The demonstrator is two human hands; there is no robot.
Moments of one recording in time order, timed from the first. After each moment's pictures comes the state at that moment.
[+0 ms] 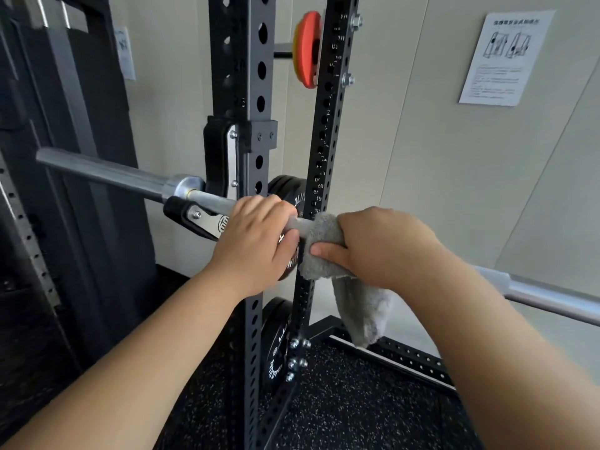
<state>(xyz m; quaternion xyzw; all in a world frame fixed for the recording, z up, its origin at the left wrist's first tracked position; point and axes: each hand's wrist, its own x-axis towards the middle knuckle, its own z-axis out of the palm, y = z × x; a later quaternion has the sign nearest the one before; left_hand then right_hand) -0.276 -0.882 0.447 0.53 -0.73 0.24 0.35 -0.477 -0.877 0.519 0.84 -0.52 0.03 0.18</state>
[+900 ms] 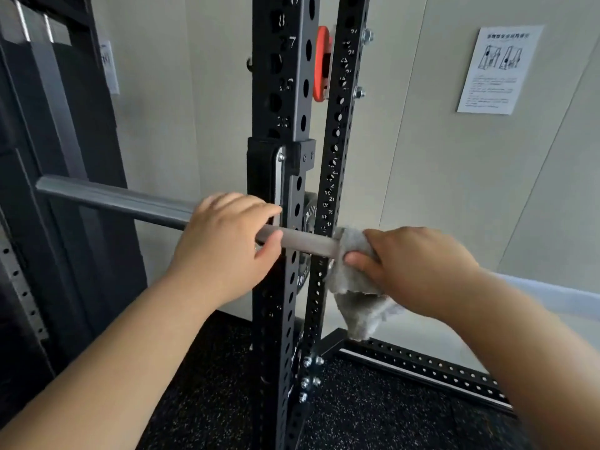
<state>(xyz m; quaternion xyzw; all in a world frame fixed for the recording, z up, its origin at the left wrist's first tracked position) -0.154 -0.872 0.484 0.56 -0.74 0.24 0.29 -0.421 -0.880 0.513 0.83 -0.52 0.06 0.20</state>
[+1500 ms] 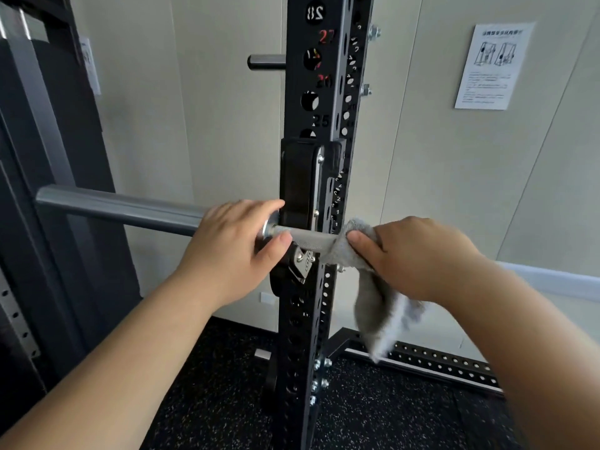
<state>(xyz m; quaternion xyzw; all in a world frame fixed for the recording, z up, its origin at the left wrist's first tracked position) -0.080 -0.911 0.467 0.52 -0.77 0.16 0.34 -0.346 -0.893 0.513 0.78 -0.59 0.08 0.20</state>
